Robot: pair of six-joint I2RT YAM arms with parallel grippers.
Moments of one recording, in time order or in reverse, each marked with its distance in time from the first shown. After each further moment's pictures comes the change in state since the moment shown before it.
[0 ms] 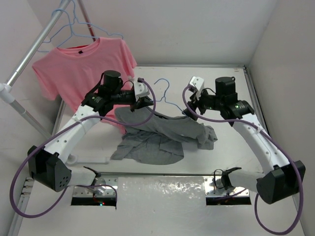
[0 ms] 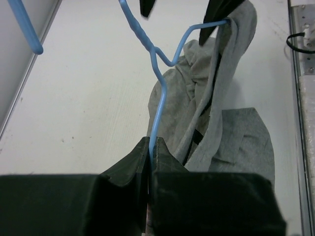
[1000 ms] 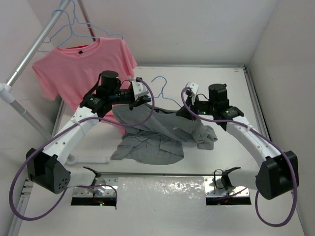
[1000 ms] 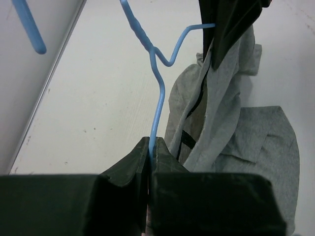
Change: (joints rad) left arm 0.008 -0.024 -0.026 0.045 -0.089 0.016; right arm 0.026 0.037 -0.169 0.286 -0.123 0.222
